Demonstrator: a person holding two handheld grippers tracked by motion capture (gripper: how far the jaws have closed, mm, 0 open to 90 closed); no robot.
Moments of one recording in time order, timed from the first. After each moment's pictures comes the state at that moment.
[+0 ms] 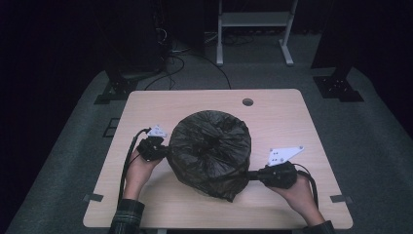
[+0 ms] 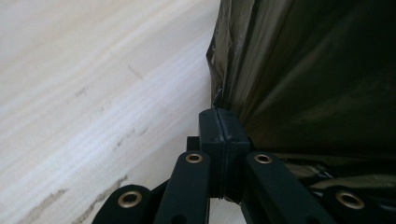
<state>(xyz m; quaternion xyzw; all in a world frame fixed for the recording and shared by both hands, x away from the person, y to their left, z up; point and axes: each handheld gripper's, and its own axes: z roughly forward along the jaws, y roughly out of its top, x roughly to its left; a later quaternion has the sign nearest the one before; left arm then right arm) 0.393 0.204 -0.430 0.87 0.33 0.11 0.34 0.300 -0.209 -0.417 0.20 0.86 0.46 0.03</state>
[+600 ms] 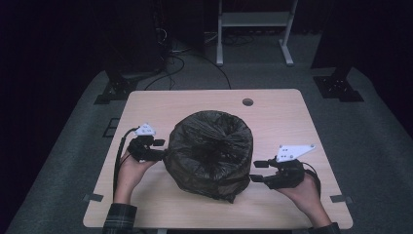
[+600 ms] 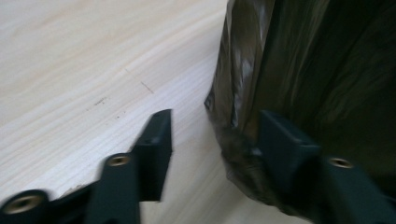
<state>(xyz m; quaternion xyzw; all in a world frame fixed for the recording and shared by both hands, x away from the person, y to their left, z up) 0.378 0.229 -0.405 0.84 0.34 0.12 0.41 0.299 -0.227 -0.404 0.23 0.84 0.49 0.06</state>
